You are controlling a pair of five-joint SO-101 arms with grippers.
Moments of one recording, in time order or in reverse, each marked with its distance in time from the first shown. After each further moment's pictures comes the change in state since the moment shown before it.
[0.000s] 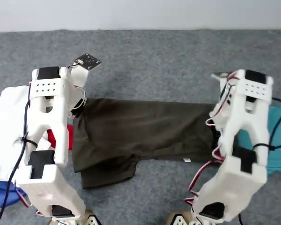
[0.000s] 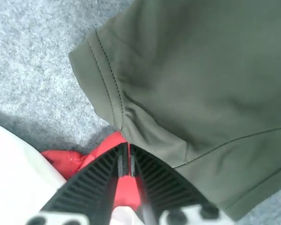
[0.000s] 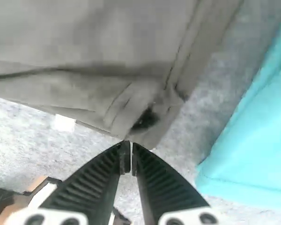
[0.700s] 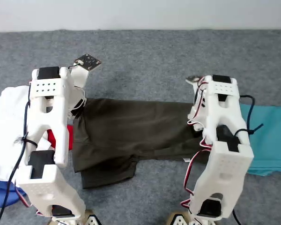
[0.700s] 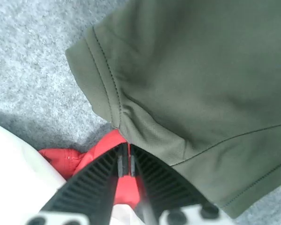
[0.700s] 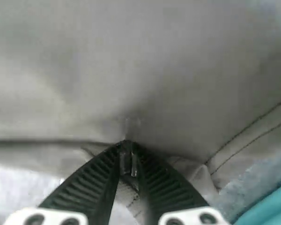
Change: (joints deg) left arm 0.0 0.0 0.0 0.7 0.0; right arm -7.1 14.5 0.7 -10.4 -3.6
